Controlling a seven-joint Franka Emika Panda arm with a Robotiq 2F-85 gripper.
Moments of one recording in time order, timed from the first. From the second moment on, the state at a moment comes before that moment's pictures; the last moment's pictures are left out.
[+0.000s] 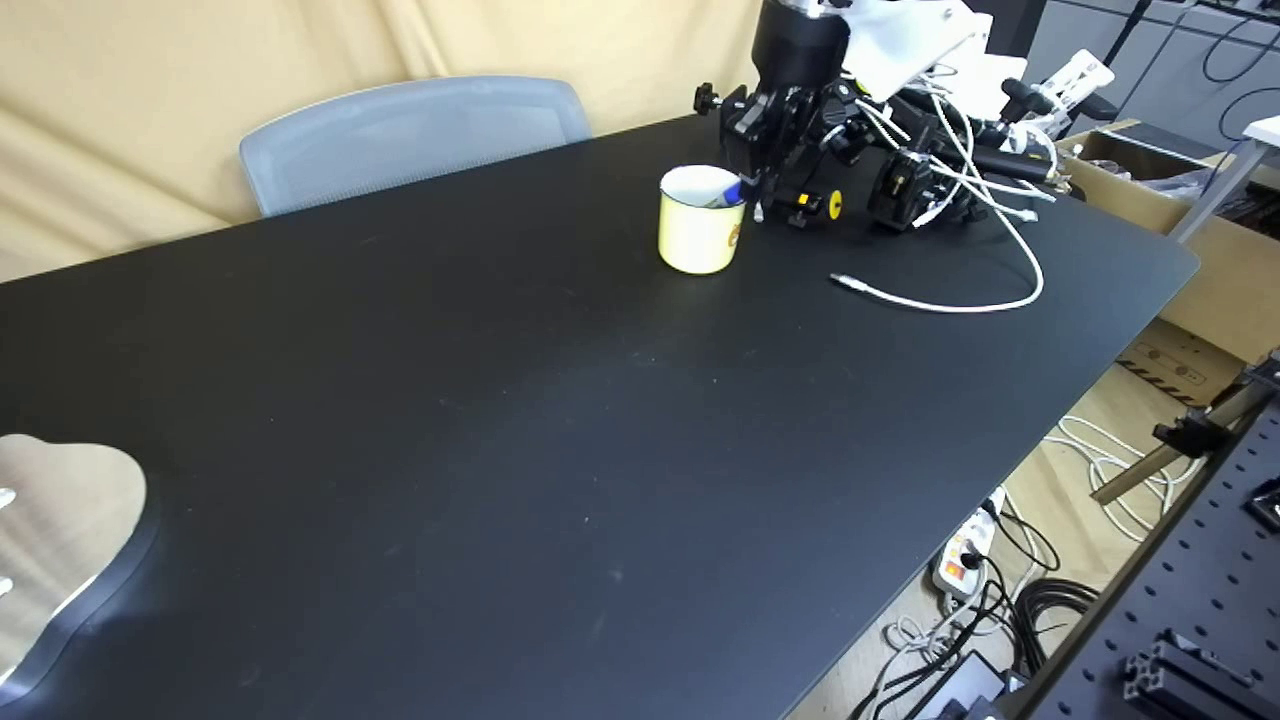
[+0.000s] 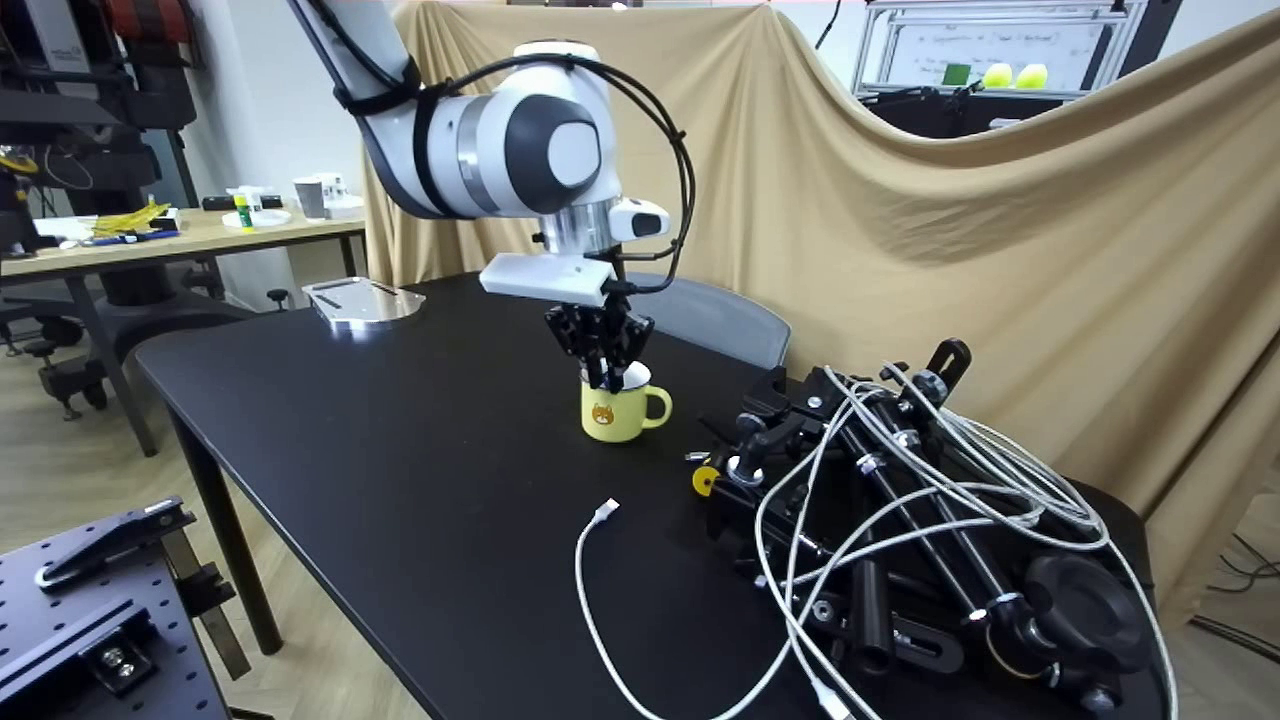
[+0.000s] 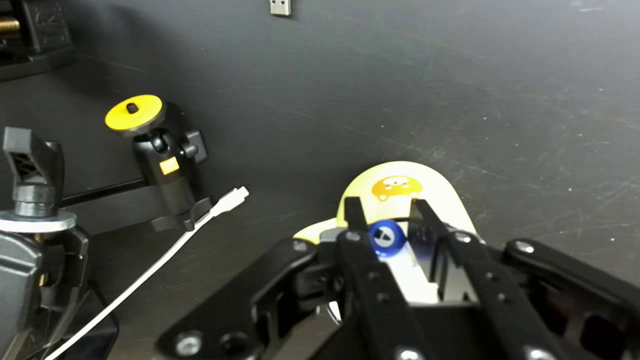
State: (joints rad) arm 0.11 0.33 -0.03 -2.25 -0.21 2.74 0.05
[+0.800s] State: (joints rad) arm 0.13 0.28 -0.02 -2.26 -0.22 2.73 0.05
